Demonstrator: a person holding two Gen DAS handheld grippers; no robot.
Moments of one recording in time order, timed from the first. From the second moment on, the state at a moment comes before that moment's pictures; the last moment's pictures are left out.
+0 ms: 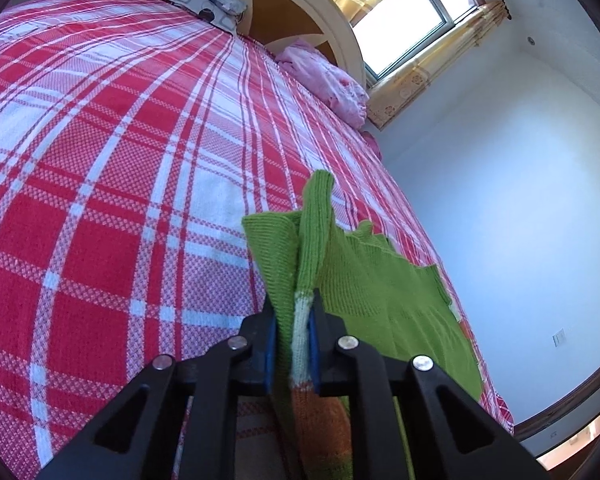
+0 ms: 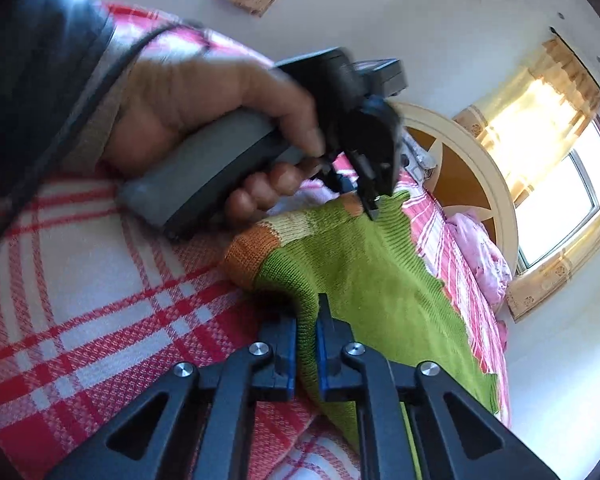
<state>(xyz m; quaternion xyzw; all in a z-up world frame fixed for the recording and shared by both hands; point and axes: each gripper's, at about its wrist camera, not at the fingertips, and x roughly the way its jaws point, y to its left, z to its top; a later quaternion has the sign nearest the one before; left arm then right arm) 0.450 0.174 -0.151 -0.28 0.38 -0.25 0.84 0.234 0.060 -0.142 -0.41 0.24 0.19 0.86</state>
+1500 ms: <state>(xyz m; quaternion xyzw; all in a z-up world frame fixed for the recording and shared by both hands) 0.470 -0.012 -0.044 -0.31 0.36 -0.32 0.82 0.294 -0.227 -0.054 0.11 0.29 0.22 0.93</state>
